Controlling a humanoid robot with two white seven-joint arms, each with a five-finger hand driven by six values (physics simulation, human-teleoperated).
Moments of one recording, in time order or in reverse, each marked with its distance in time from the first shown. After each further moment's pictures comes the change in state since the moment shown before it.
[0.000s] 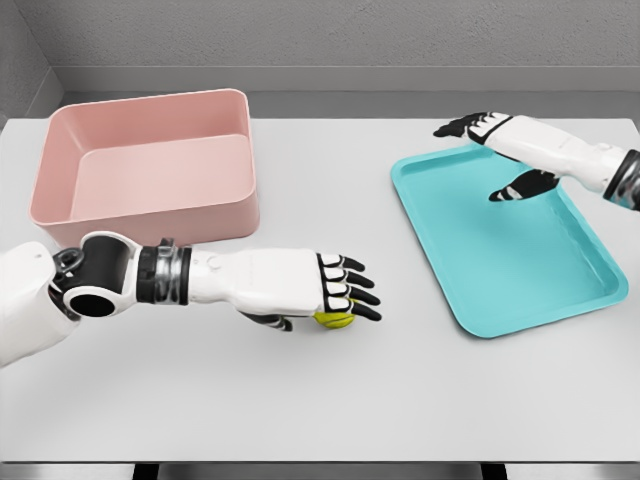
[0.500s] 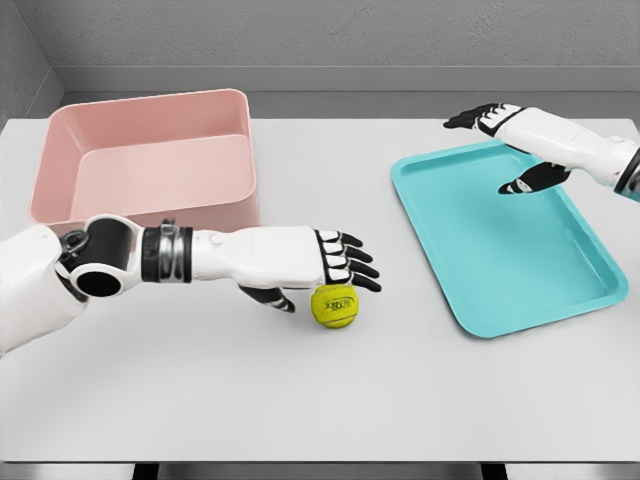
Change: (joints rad) left arm -0.034 -0.043 -0.002 0.097 0.073 0.000 -0.005; right arm -0.006 -0.009 -0.012 0.011 0.005 0.000 0.004
